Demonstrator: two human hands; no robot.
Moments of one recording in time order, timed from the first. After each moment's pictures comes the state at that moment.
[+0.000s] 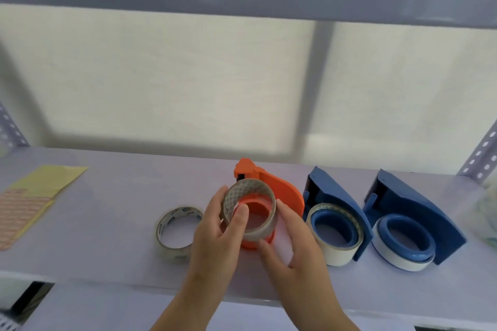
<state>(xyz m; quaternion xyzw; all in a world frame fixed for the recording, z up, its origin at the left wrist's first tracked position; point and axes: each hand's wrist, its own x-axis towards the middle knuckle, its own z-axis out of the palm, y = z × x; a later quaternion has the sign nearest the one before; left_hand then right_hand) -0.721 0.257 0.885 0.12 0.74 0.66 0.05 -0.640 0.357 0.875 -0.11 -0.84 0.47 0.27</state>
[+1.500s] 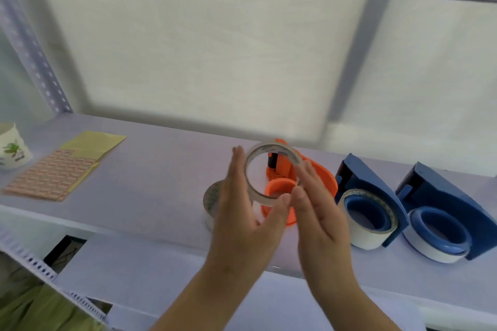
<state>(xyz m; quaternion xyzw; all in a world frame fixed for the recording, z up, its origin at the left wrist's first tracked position) -0.693 0.223 0.912 0.19 0.79 0.58 -0.06 -0.647 0.321 0.905 -0.06 -0.72 0.62 0.29</state>
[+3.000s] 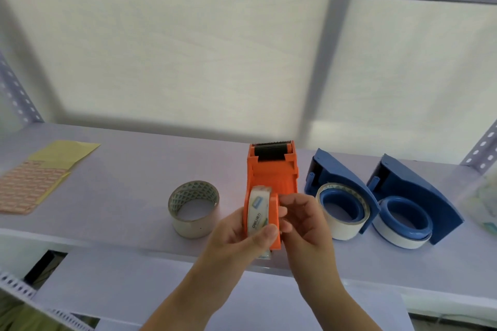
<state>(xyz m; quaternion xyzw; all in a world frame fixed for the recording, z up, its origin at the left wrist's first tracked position) -0.682 0.229 0.883 0.26 0.54 0.76 0.27 -0.624 0.350 0.878 -0.11 -0.66 0.70 0.25</state>
